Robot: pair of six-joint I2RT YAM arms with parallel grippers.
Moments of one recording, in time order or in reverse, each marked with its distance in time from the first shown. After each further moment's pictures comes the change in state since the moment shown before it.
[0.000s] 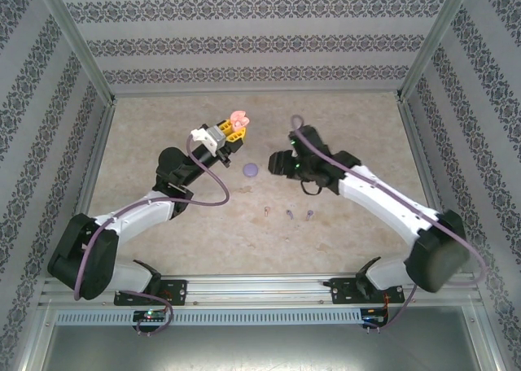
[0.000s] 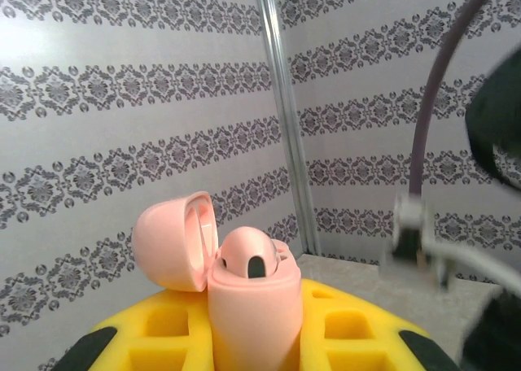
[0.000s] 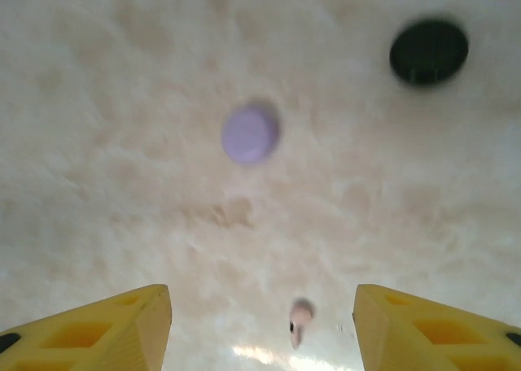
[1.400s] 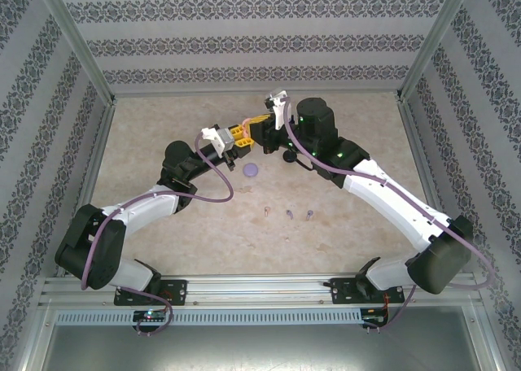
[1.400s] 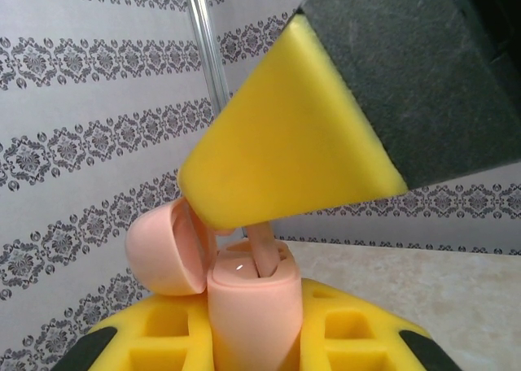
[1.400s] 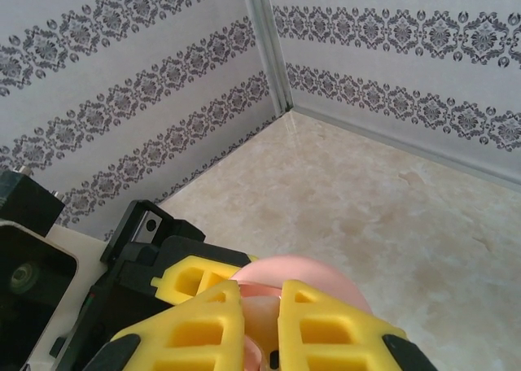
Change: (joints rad) left arm 0.002 0.081 0.061 -0.043 0.198 -0.004; right arm 0.003 -0.048 0.186 0.405 -0.288 -0.529
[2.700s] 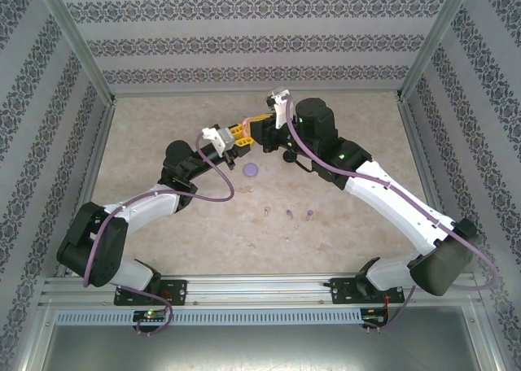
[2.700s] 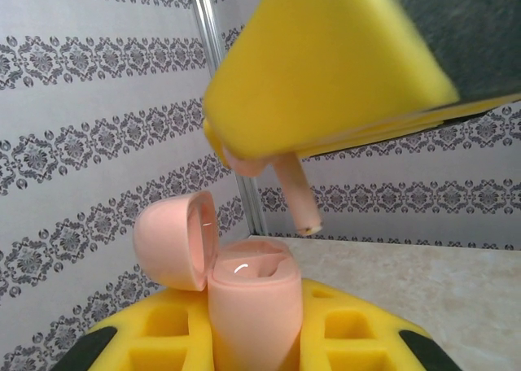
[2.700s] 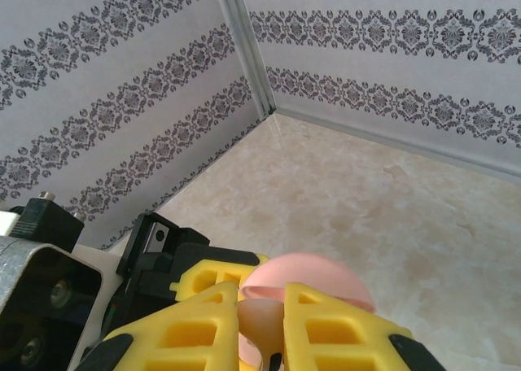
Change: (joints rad) left arm 0.006 0.018 0.000 0.016 -0.004 0.015; right arm 0.029 -0.019 0.032 -0.051 0.109 0.062
